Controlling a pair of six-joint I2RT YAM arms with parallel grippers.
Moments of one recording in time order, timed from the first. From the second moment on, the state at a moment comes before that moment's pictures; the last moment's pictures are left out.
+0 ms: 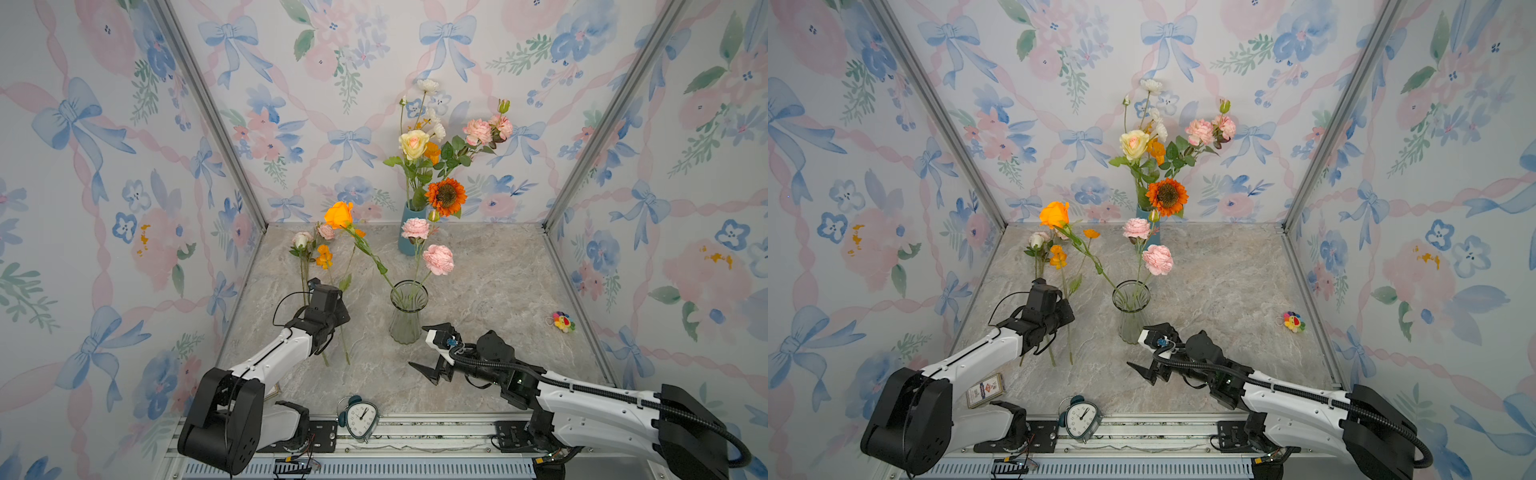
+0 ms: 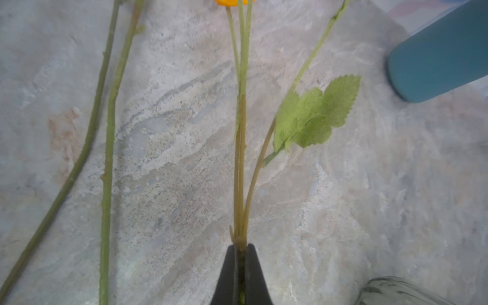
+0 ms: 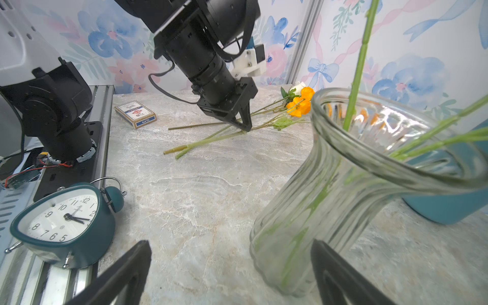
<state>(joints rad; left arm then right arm) -0.28 1.19 0.58 -0.16 -0.15 -0.67 1.01 1.02 0.35 0.43 -0.12 -0.17</state>
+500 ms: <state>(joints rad) -0.16 0.92 0.58 -0.21 -0.29 -0.62 0.93 0.96 0.34 0.45 -0.15 -0.13</state>
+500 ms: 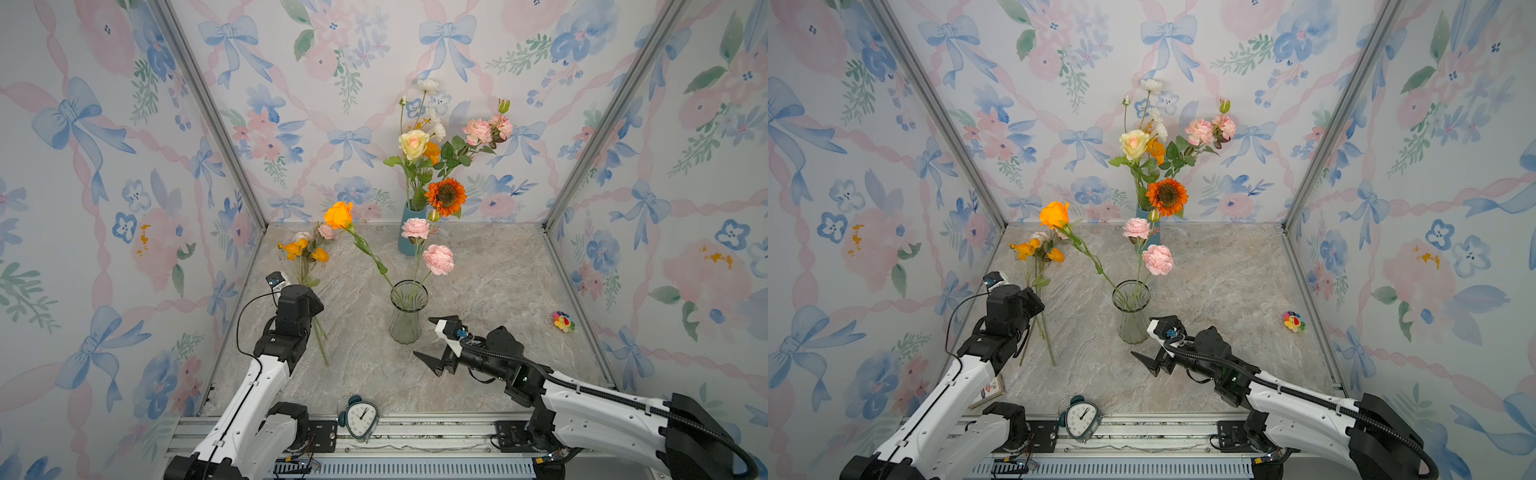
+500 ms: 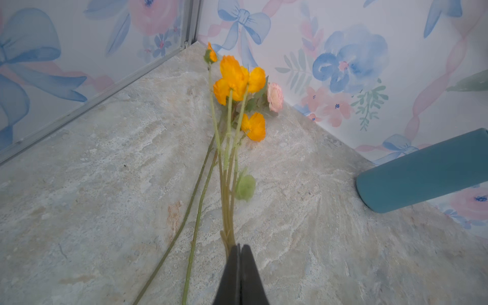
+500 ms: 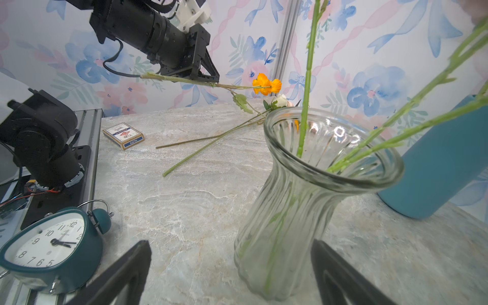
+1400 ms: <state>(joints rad) -0.19 1.27 0.47 -0.17 -0.02 -0.57 0.93 0.96 0.34 0.45 -0.15 -0.12</state>
